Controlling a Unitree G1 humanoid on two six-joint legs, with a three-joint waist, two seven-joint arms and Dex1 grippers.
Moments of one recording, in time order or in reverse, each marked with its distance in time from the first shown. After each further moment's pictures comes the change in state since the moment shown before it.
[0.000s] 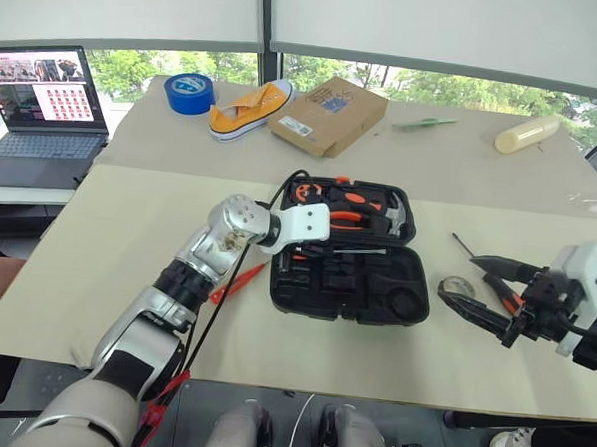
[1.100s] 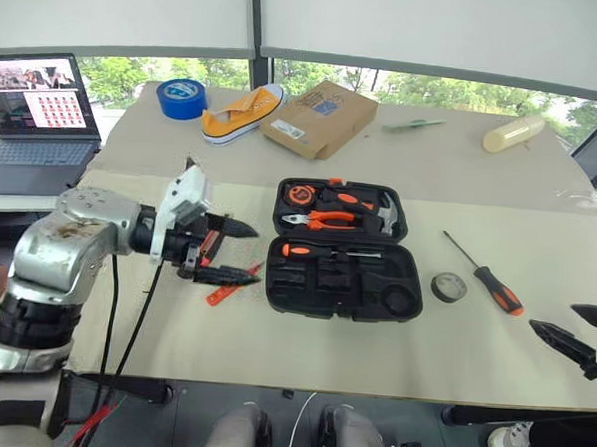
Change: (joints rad) left arm 0.346 0.491 0.448 -0.706 -0.713 0.717 -0.319; right arm 0.122 -0.061 -0.143 0.482 -0.188 -0.139 0.102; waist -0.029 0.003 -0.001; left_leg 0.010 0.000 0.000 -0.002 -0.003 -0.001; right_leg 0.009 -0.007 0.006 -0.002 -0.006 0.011
